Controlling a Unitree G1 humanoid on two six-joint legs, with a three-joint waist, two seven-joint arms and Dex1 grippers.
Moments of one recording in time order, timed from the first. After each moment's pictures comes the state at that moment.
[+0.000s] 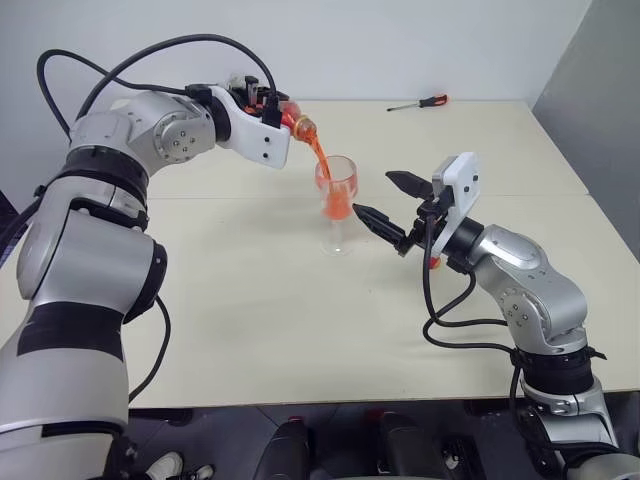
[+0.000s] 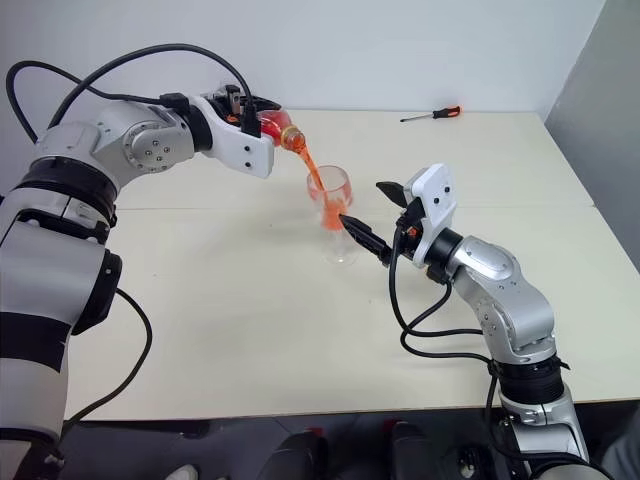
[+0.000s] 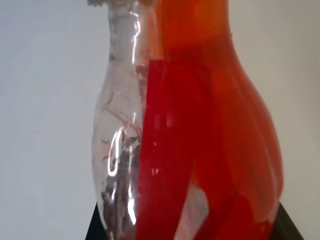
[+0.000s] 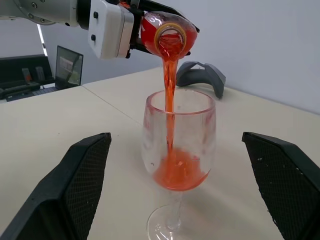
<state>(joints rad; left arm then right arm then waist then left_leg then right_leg) -1.54 0.68 -0.56 1.34 0.83 -0.88 -0.18 -0.54 -0.36 0.05 -0.35 0.45 0.59 0.53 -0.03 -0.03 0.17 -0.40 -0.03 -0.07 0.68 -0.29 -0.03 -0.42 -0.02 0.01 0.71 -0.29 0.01</state>
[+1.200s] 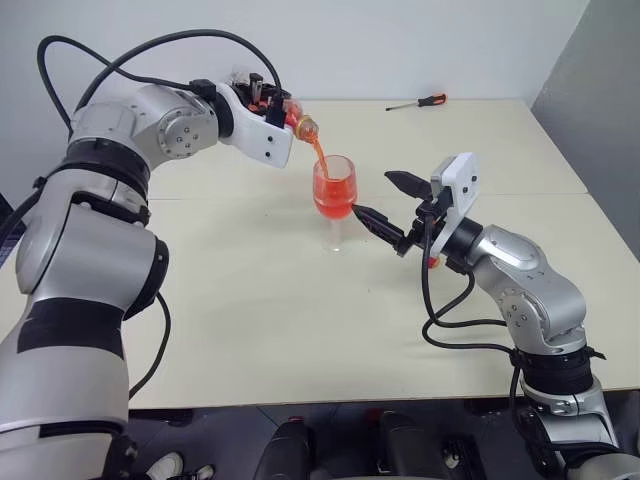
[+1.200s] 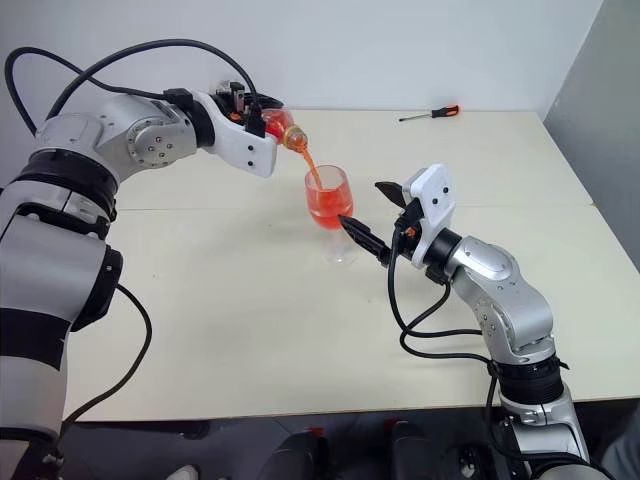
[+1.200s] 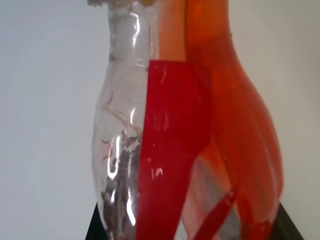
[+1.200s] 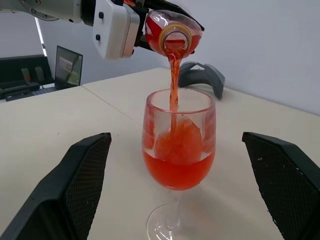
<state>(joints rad) -1.57 0.67 -0.60 1.35 0.87 -0.87 -0.16 -0.54 -0.36 0.05 -0.35 0.45 0.58 0.52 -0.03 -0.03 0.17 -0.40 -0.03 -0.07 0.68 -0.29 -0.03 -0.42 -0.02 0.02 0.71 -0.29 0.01</state>
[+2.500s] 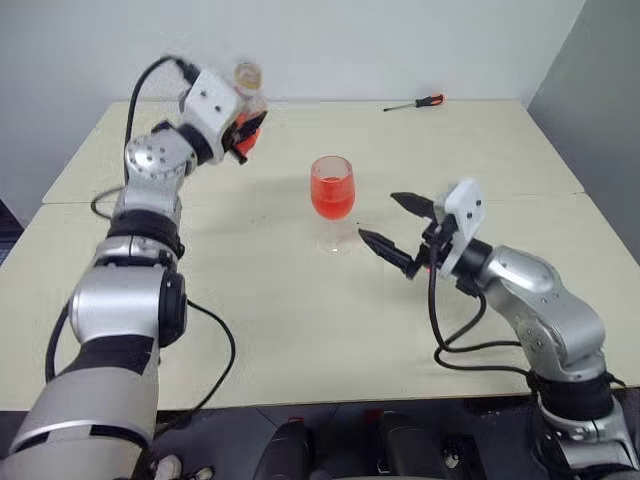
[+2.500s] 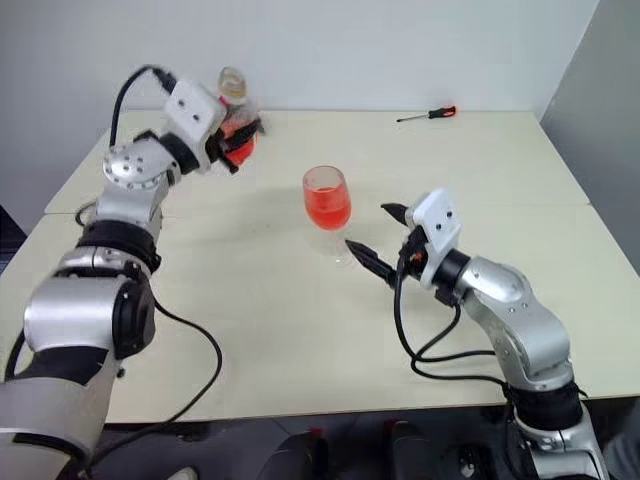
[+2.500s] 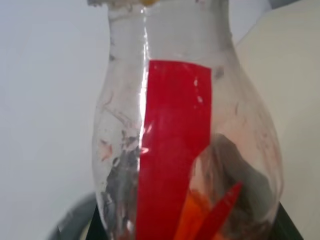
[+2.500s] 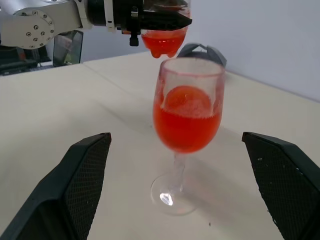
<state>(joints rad) -1.16 0.56 0.06 1.16 0.08 -0.42 -0.62 -0.37 -0.45 0.07 -0.53 0.44 0.63 0.53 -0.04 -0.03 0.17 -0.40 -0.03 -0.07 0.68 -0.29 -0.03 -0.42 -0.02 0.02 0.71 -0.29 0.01</state>
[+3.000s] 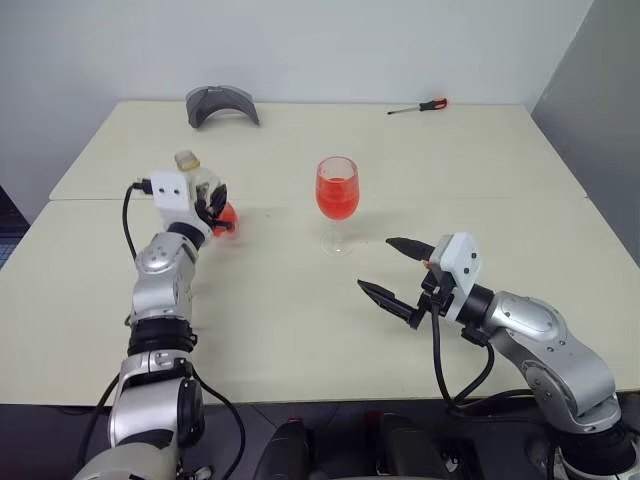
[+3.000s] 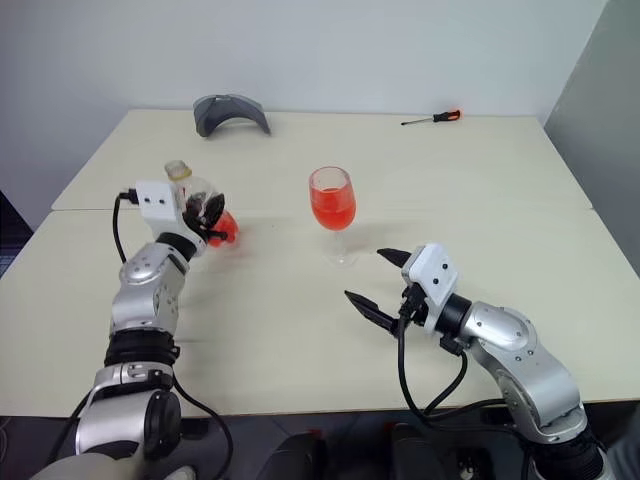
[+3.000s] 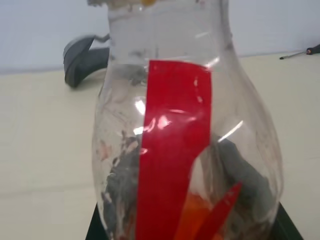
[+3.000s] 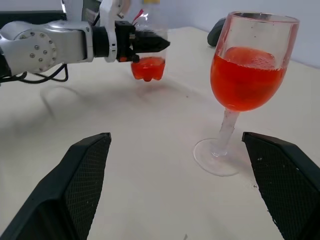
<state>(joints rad) -0.62 0.38 0.29 0.53 -0.20 0.08 -0.33 -0.19 -0.49 0.12 -0.61 0.41 0.54 0.57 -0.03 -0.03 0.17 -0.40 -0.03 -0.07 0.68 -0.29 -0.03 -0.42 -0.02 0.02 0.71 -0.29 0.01</state>
